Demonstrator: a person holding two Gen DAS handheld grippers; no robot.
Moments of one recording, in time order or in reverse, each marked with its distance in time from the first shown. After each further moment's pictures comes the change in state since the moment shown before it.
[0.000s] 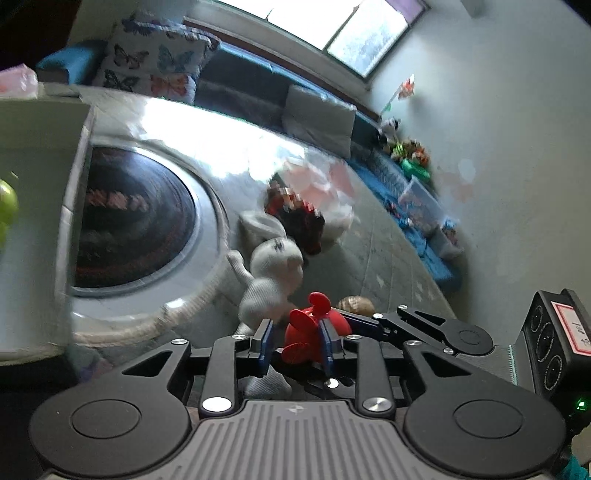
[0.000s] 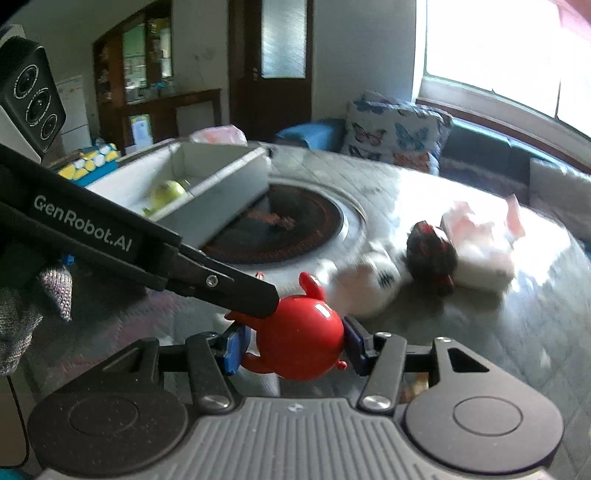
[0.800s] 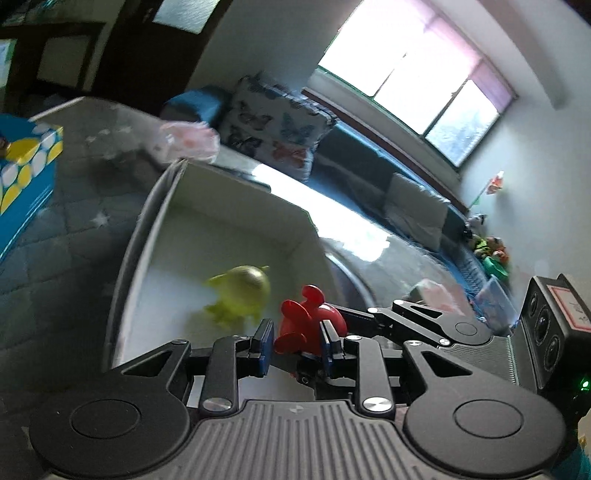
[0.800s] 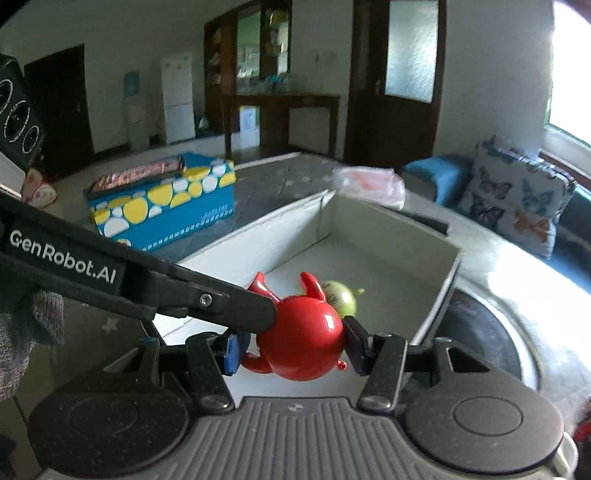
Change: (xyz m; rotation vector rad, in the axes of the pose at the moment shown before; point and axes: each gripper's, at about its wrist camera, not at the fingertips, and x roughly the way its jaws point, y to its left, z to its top) left arm -0.116 0.134 0.026 -0.214 -0.204 0.247; right arm 0.106 0.139 0.119 -0.234 0.002 0.287
